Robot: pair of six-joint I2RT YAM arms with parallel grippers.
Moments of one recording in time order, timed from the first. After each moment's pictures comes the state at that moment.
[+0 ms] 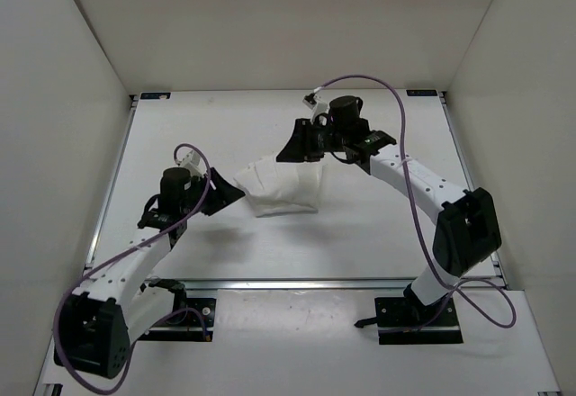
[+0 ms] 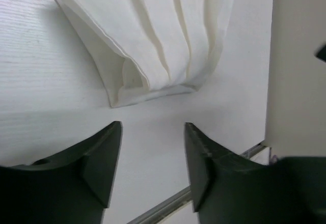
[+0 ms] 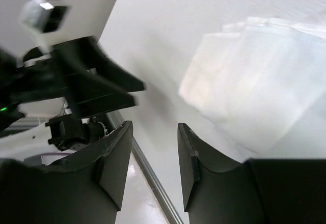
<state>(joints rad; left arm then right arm) -0.22 1.01 0.52 -0.07 0.35 -0.76 0.56 1.62 1.34 -0.21 -0.64 0.51</state>
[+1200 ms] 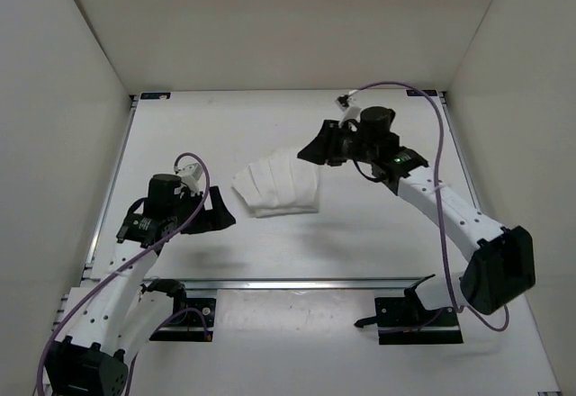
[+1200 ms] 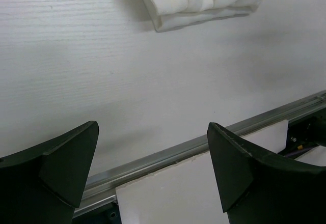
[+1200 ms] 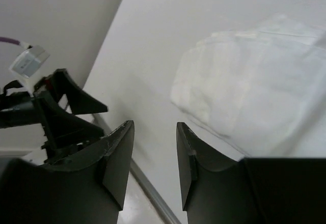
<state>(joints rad) -0.21 0.80 0.69 -0.72 0.33 -0.38 0.51 1.41 1.16 -0.13 -0.51 0.58</state>
